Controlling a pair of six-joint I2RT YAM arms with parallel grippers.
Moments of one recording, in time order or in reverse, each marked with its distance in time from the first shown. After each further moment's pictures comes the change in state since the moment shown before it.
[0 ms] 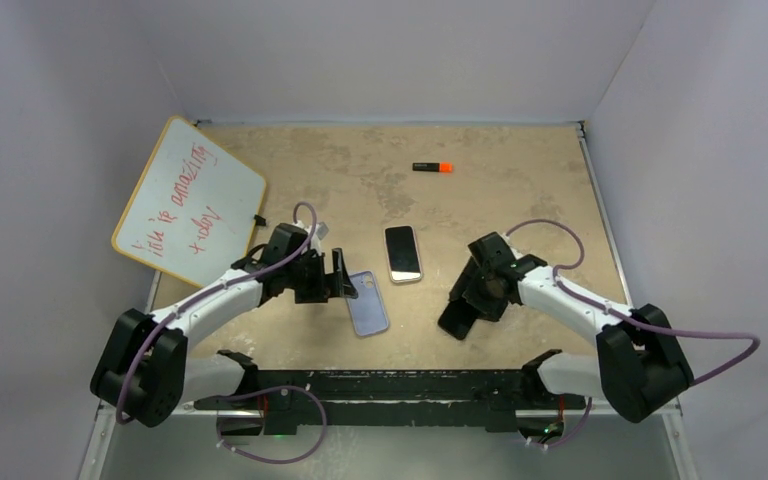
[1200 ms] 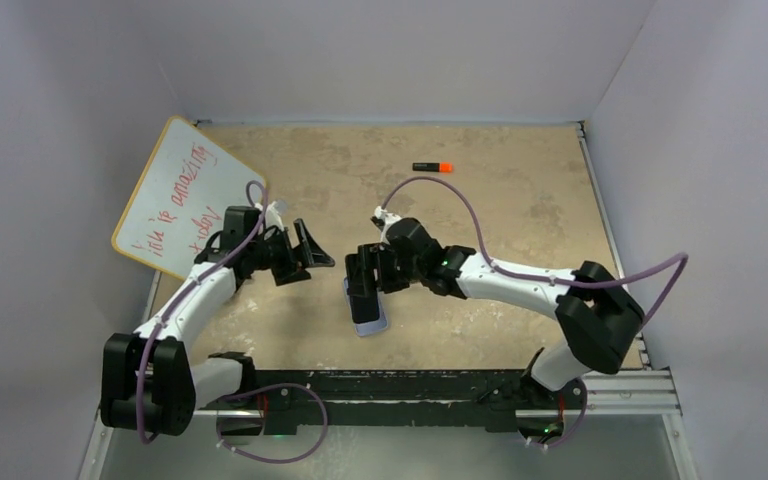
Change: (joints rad) left arm 0.351 -0.053 0.059 -0.049 0.258 -0.002; right arm 0.455 0.272 0.307 0.506 -0.239 -0.353
